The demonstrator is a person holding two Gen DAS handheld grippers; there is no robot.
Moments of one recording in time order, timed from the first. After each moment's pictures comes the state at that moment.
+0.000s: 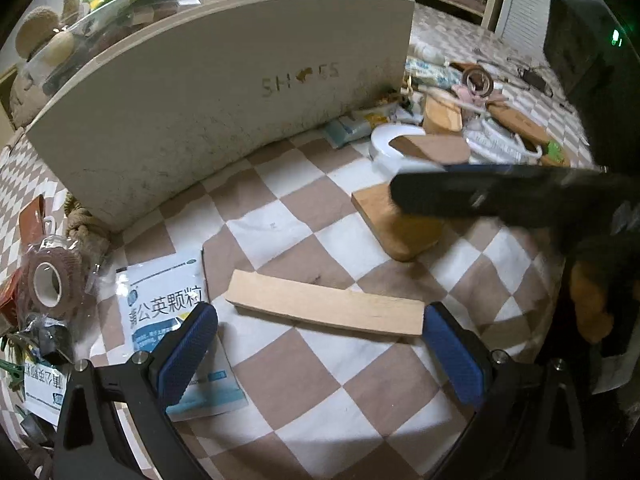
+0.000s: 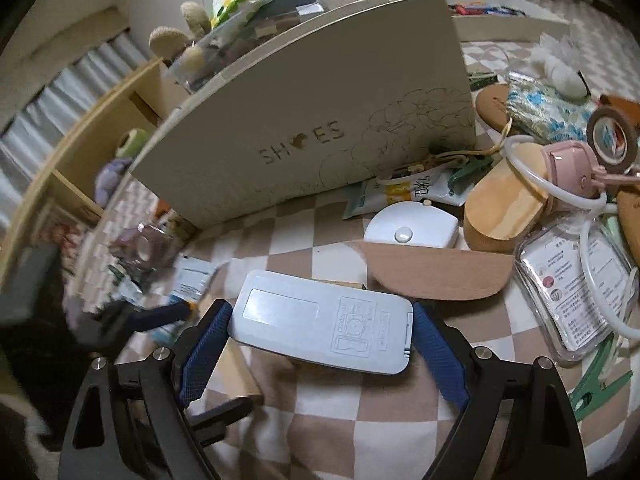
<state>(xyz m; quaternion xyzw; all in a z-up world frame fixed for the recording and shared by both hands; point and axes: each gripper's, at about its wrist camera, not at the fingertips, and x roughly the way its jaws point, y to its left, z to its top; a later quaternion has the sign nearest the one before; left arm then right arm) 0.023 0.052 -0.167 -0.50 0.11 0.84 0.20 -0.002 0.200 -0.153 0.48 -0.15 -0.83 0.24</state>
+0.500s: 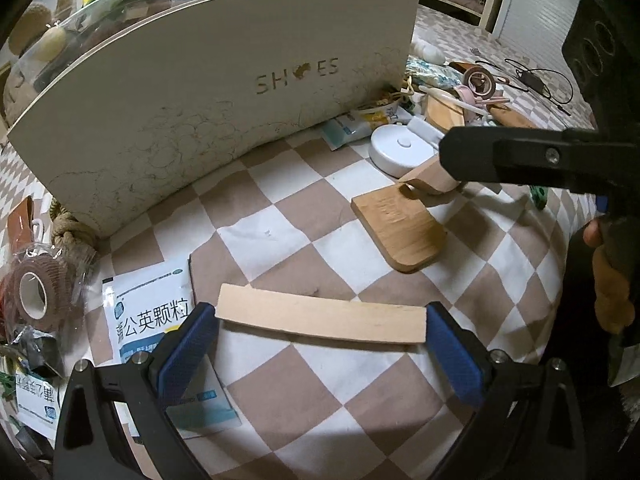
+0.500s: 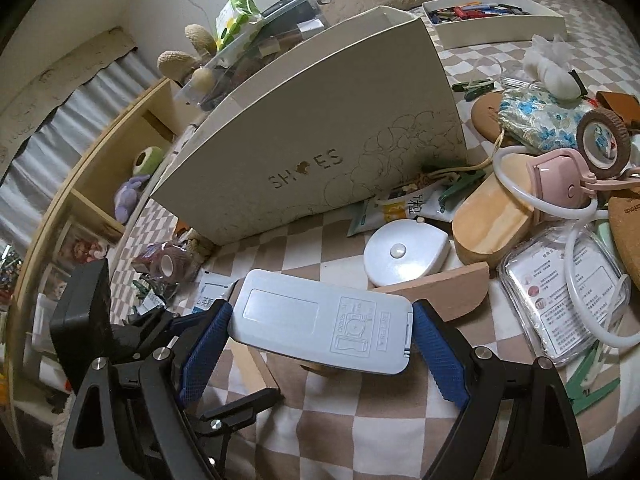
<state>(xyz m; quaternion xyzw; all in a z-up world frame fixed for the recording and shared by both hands) 0.014 0.049 -0.170 -0.50 0.10 0.84 0.21 -0.003 0.212 -0.141 0.47 -0.17 -0.83 0.26</state>
